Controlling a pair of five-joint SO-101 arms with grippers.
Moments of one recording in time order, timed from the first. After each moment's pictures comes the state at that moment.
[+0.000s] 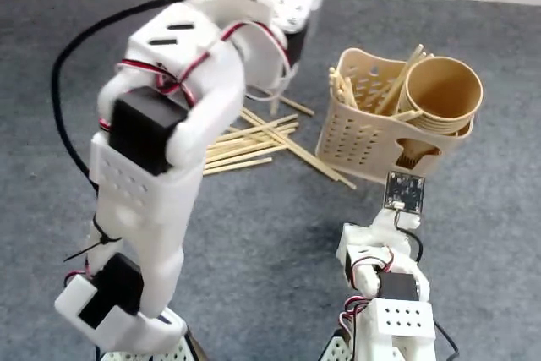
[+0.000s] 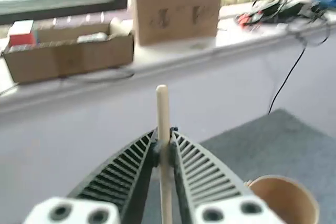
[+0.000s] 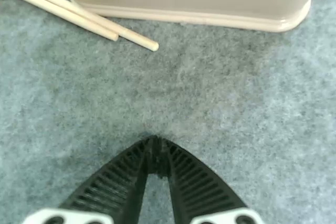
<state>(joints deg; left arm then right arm) 28.4 -2.5 -50.9 66.2 2.9 -2.3 -78.0 96.0 43.6 -6.0</state>
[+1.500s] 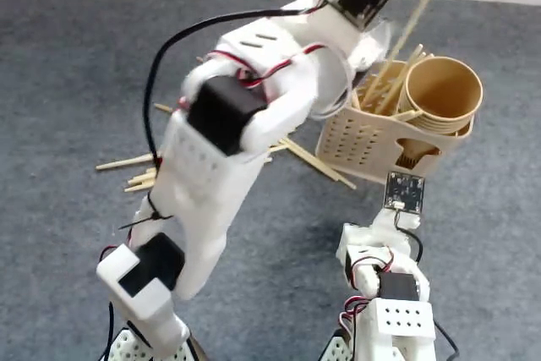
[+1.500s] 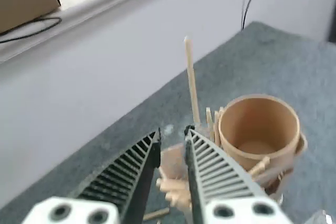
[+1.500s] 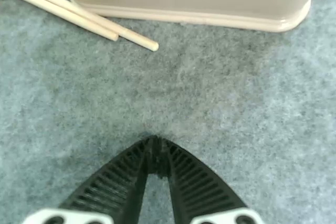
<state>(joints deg) 35.3 10.1 -60.2 78.9 -5.8 -2.3 -78.0 96.0 43.6 -6.0</state>
